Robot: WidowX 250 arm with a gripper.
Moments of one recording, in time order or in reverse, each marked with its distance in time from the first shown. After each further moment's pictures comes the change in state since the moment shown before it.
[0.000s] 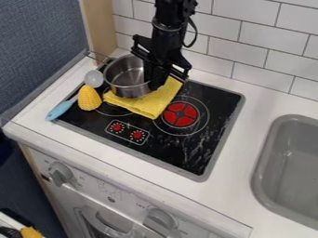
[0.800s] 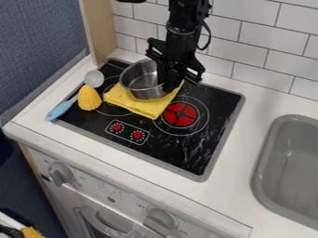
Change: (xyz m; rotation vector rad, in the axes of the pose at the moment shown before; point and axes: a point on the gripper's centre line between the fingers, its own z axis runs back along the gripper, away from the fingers) arm 0.011 -0.020 0.002 -0.034 -0.029 -0.051
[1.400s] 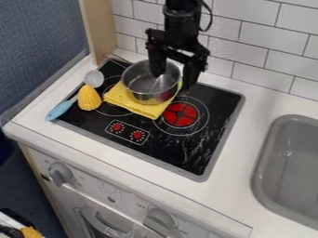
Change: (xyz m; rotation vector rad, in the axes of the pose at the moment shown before) arm -0.012 -0.010 0.038 -0.144 -0.053 0.058
